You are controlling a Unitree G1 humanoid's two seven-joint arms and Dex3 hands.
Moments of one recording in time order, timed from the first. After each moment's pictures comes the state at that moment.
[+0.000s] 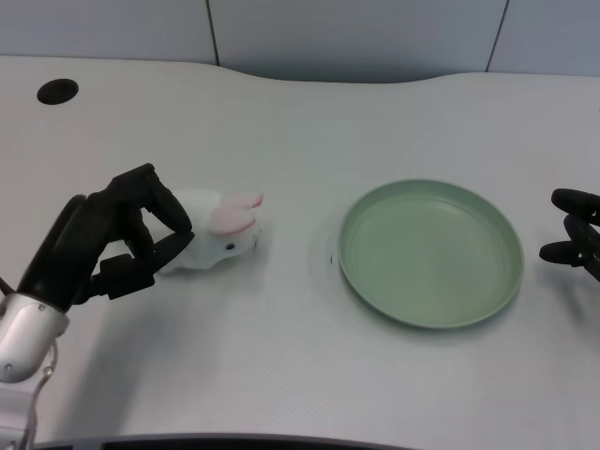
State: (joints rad) left arm -0.27 0.29 0.07 0.35 0.28 -0.44 -0.16; right arm -0.60 -0.26 -0.29 1.23 0.15 -0.43 0.29
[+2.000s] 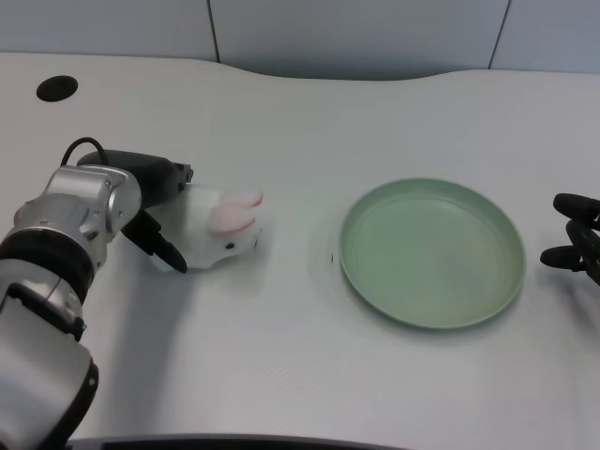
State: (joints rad) left arm -1.07 0.27 -0.61 1.33 0.81 -0.13 -0.21; right arm -0.57 -0.25 -0.30 1.19 0.17 -0.43 0.33
